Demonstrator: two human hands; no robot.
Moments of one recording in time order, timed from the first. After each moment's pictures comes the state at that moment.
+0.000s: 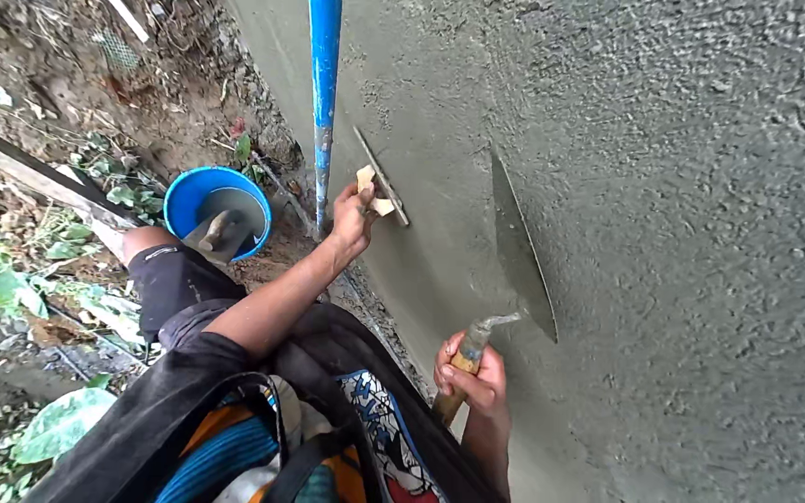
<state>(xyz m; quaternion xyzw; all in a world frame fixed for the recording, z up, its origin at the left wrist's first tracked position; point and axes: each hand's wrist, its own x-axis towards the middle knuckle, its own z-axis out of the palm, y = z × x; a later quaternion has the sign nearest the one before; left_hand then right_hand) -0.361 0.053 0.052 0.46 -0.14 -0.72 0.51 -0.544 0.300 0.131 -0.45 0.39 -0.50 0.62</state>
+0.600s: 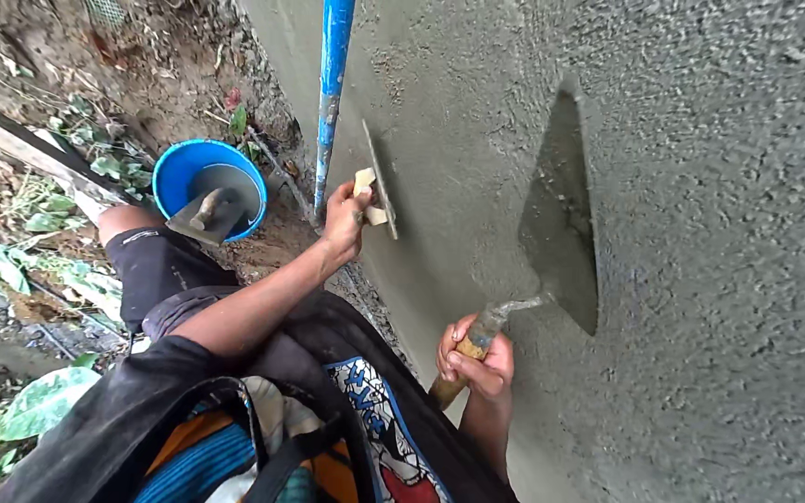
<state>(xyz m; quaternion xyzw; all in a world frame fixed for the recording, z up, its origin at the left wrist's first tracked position) -0.346 0.089 0.067 0.49 -0.20 -0.70 0.48 -0.546 0.285 0.142 -0.47 0.35 -0.51 0.63</state>
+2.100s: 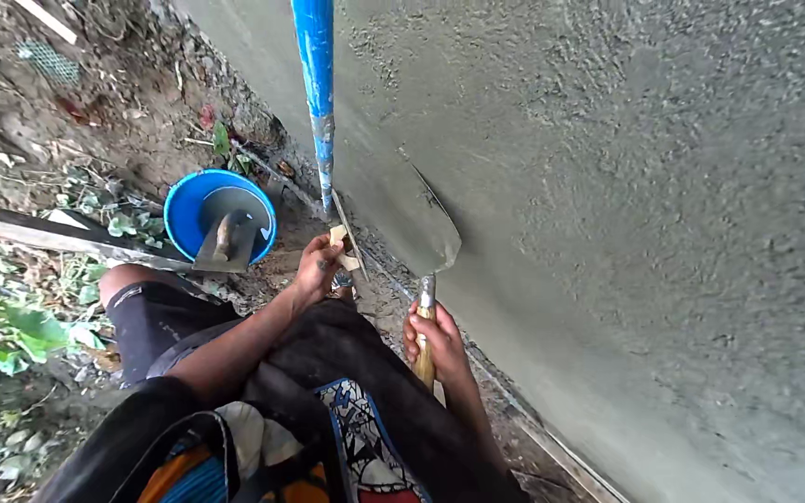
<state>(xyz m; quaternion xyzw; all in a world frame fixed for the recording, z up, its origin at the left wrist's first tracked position) -0.237 0.122 -0.015 0.52 -0.20 -0.78 0.29 -0.412 0.282 0.100 -0.13 0.58 -0.48 0.65</state>
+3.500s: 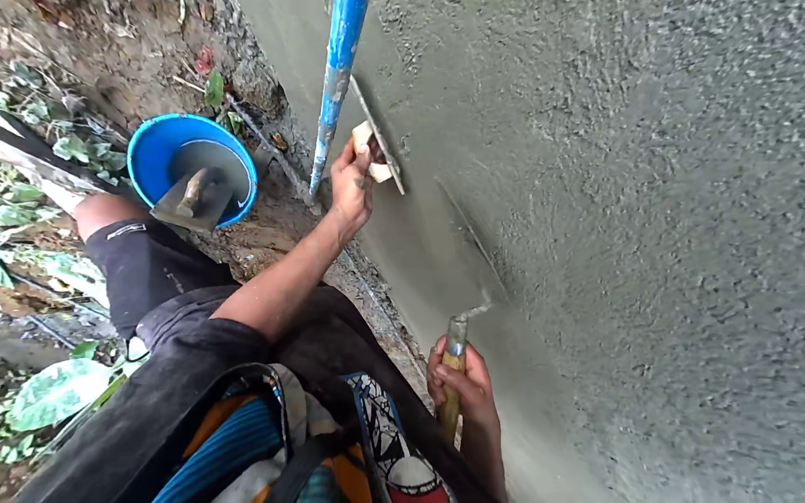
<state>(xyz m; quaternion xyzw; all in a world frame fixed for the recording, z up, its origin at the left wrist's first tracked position) -0.356 0.049 0.014 0.39 -0.14 -0.70 0.57 -0.517 0.349 0.130 -0.29 0.49 -0.45 0.68</state>
